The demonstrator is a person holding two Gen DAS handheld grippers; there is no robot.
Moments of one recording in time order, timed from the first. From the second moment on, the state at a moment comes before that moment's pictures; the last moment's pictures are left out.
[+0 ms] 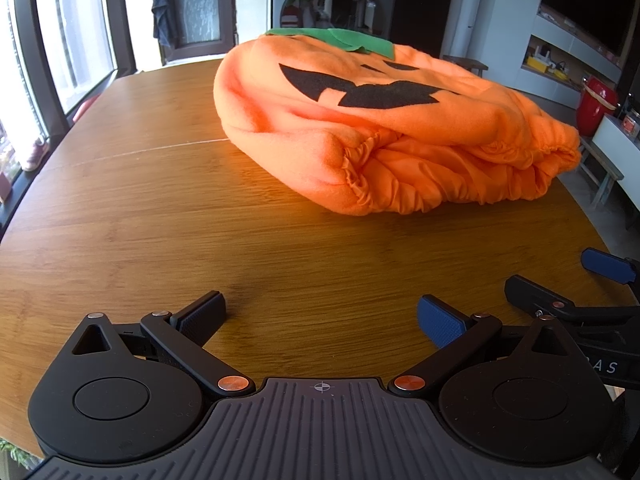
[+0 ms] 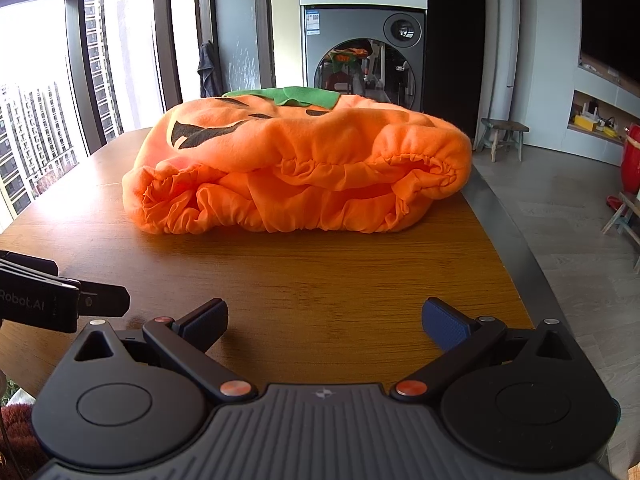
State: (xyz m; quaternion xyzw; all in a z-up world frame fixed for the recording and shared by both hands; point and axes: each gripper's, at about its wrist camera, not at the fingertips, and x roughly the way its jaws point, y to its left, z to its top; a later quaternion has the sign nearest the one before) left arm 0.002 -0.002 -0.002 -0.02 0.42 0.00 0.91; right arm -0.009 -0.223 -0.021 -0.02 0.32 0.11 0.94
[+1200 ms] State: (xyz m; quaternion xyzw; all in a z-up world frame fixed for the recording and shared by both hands) left arm -0.018 0.148 0.047 -0.01 0.35 0.08 0.93; right arm 0.037 -0.213 0.027 -0.19 0.25 0.07 0.95
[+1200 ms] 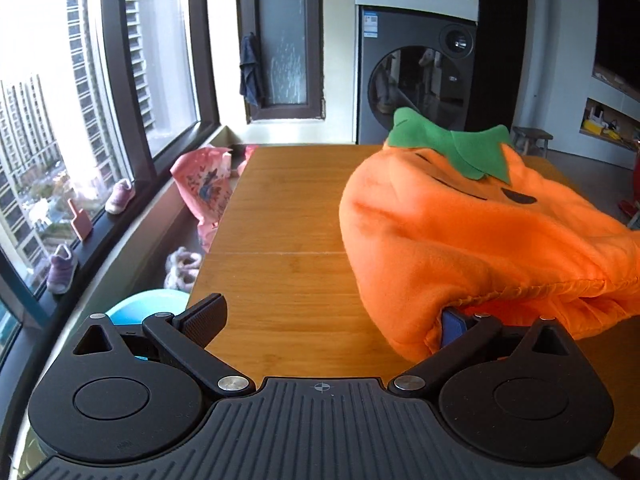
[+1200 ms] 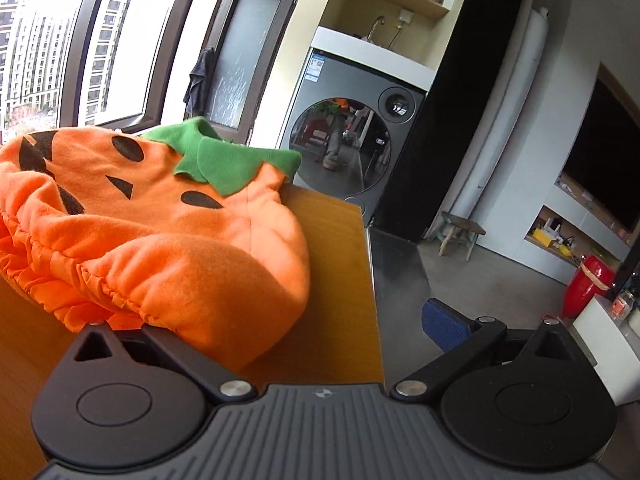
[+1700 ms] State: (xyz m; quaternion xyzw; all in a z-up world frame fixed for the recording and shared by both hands) left arm -0.071 0.106 0.069 -0.05 0.32 -0.26 0.91; right arm -0.029 -0.249 0.027 -0.17 0.32 0.14 0.92
